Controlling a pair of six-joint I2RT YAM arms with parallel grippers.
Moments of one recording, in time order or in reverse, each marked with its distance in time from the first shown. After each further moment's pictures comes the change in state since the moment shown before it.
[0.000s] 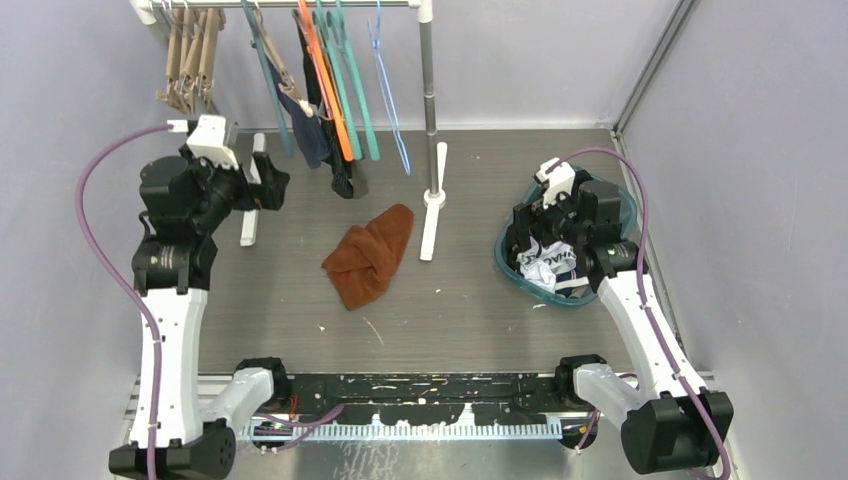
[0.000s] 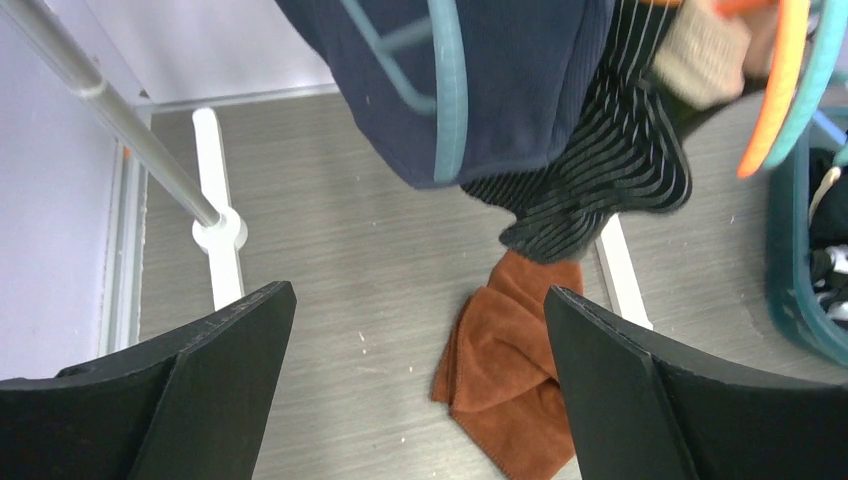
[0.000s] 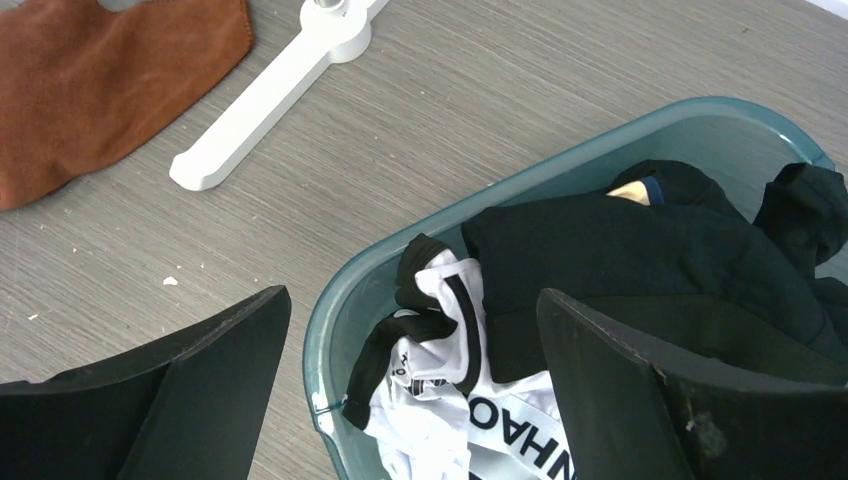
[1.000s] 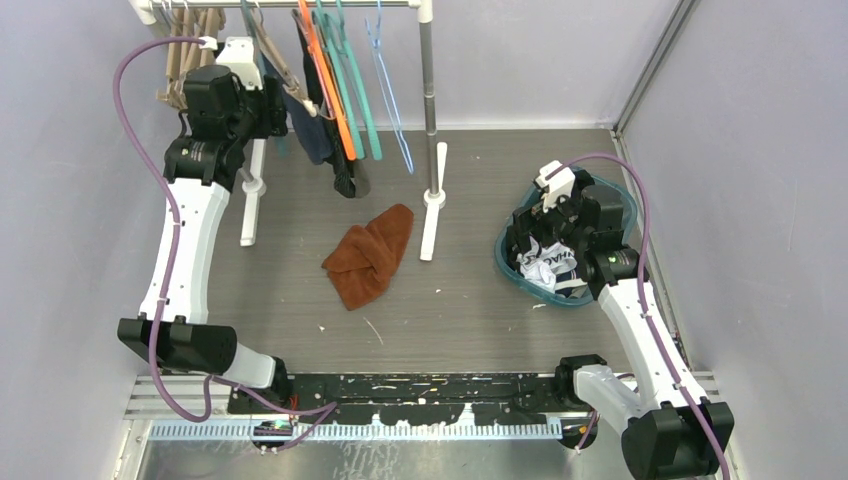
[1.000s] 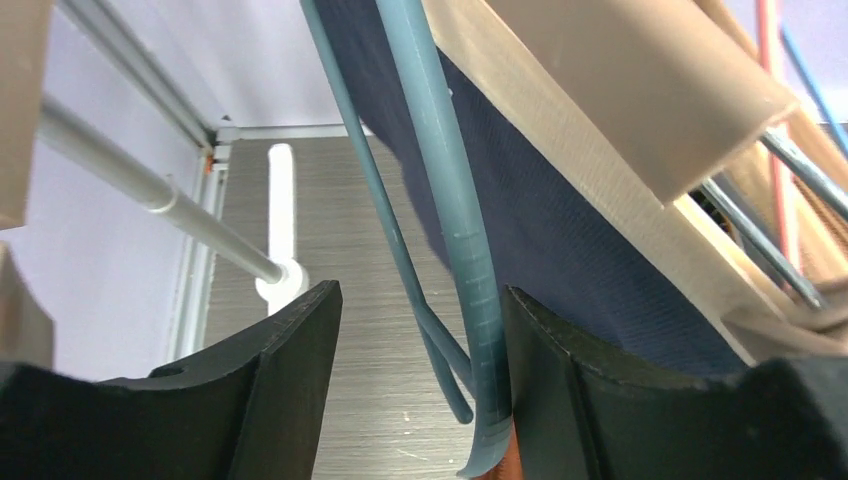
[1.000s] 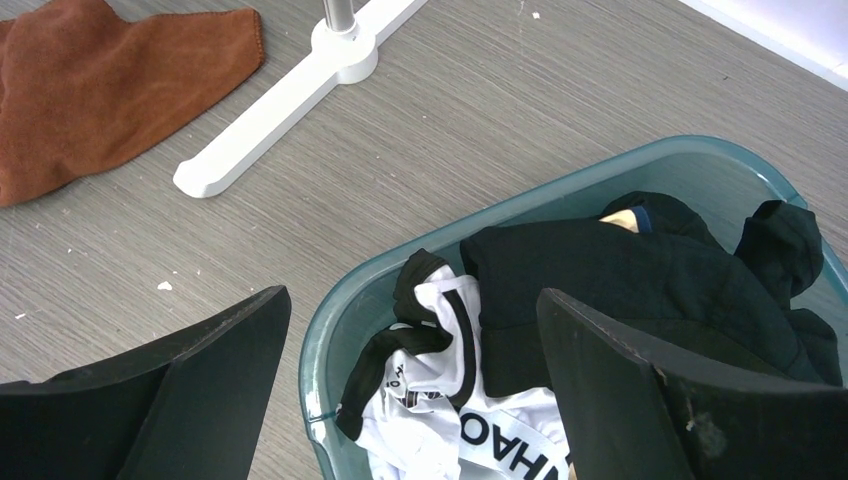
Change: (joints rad) left arm -0.144 0.549 0.536 -0.059 -0.313 -0.019; right arm 0.000 -0.045 -0.042 0.057 -0.033 -0.036
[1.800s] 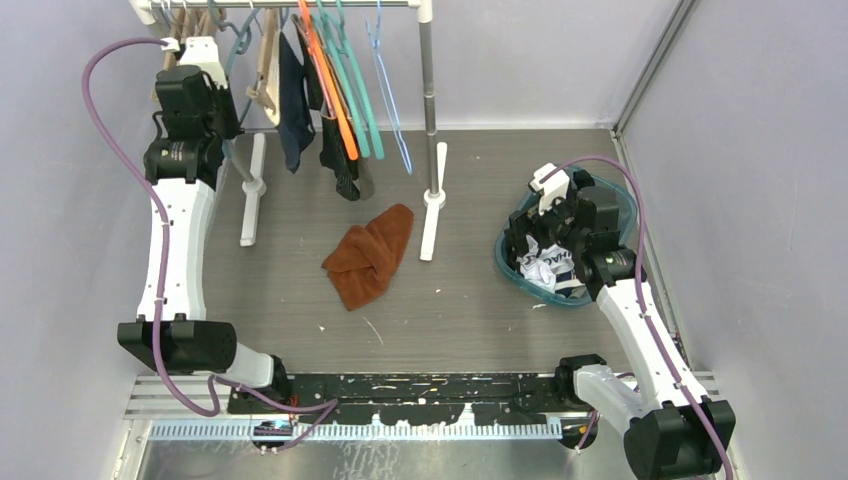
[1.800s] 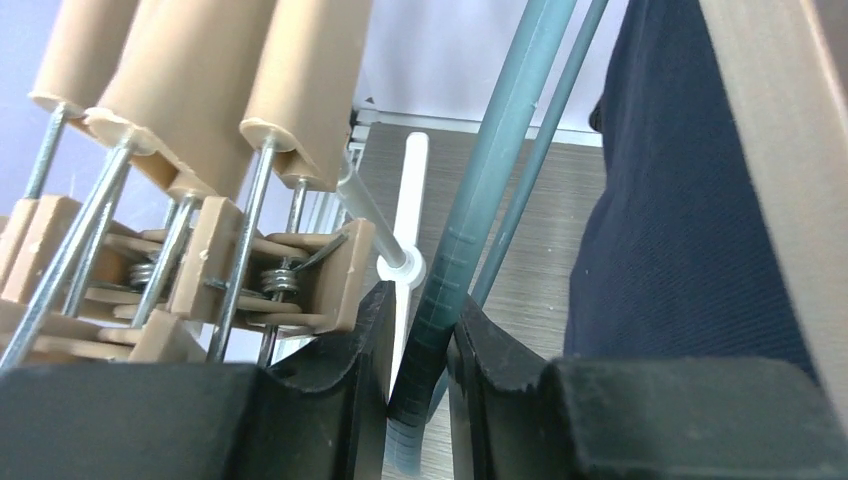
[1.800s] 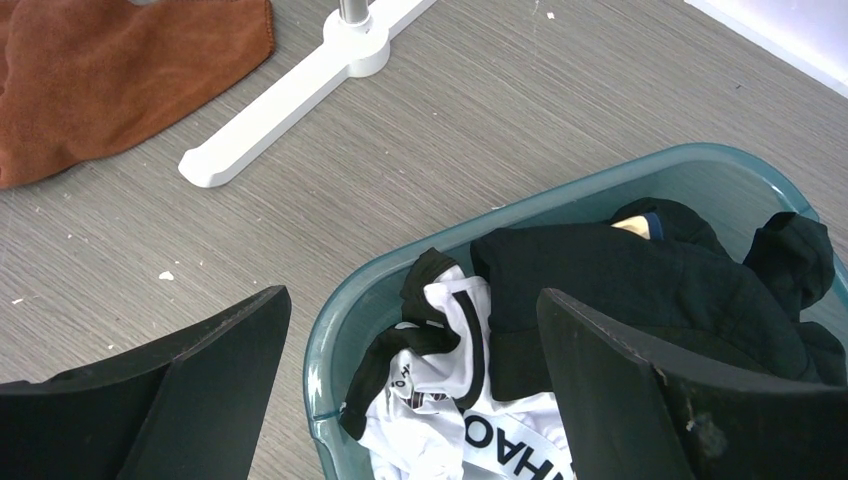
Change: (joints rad) left arm 0.123 0.001 -0.003 0.006 -0.150 0.069; right arm 0.027 0.000 -0.010 0.000 0.004 -0.023
